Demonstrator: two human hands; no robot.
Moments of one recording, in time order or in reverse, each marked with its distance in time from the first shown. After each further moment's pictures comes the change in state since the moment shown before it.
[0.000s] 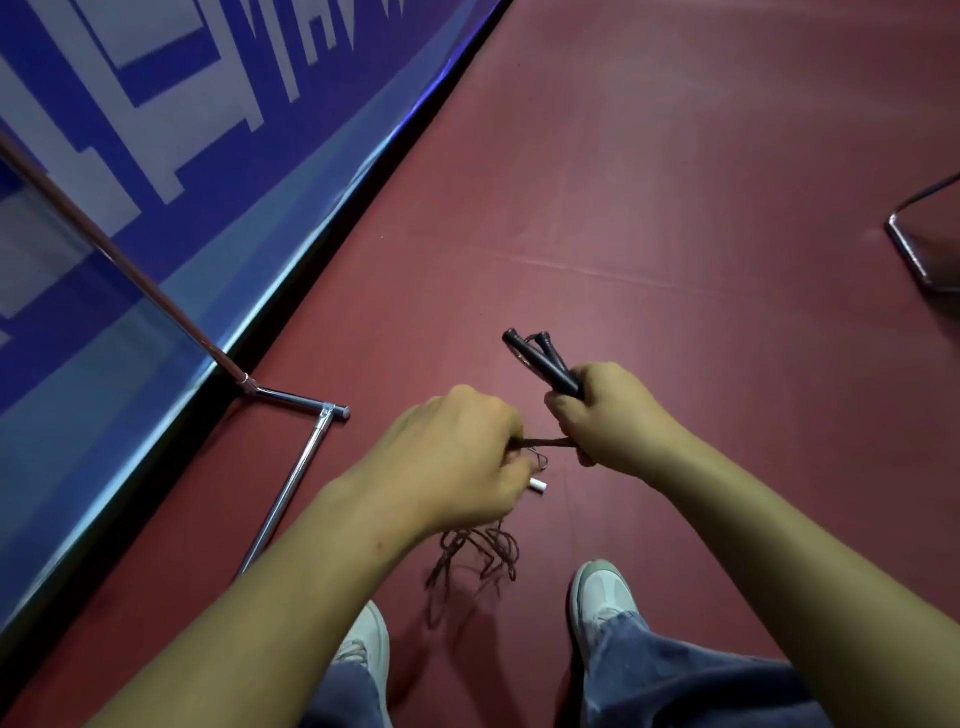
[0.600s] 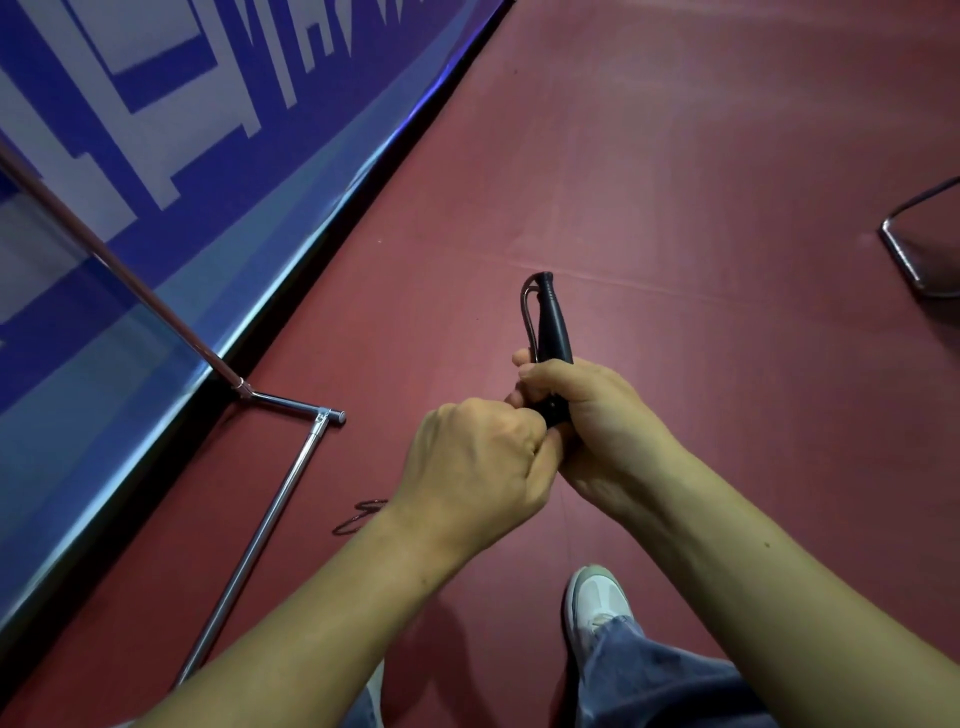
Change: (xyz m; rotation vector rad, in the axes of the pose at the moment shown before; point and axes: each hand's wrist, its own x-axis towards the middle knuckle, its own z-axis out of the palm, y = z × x) left_hand 0.004 0.016 0.027 -0.048 0.483 0.181; right_hand -0.026 -0.037 0.006 1.327 -0.116 0.143
